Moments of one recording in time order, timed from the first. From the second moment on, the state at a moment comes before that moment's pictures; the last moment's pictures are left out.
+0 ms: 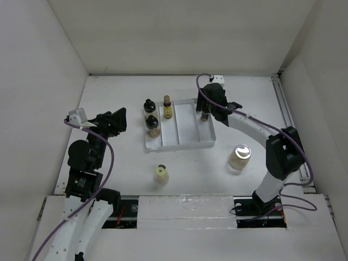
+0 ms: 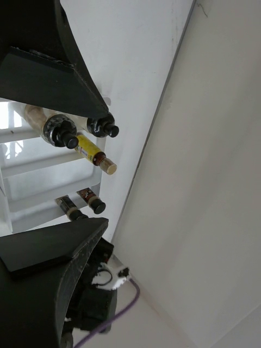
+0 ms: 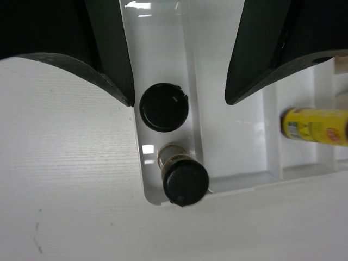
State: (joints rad) left arm -0.25 0.46 0.70 -0.08 -0.12 -0.56; right arm 0.52 1.75 1.29 -0.18 0.39 0.40
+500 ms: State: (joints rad) left arm -0.25 0.46 0.70 -0.08 -0.12 -0.56; right arm 0.93 1.29 0.99 -0.13 0.15 0.36
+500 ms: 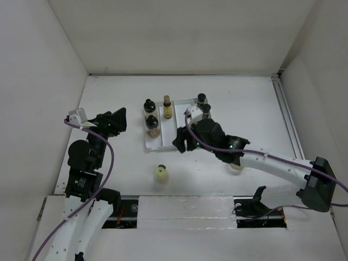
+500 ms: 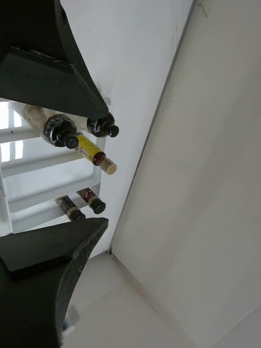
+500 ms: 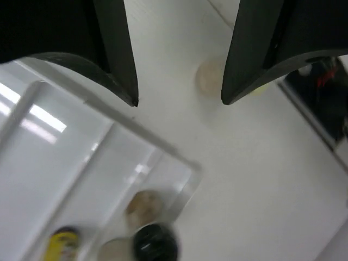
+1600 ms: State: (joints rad) left arm -0.25 0.46 0.70 -0.08 -0.11 -0.56; right arm 1.17 1.39 1.08 -0.25 0.39 0.39
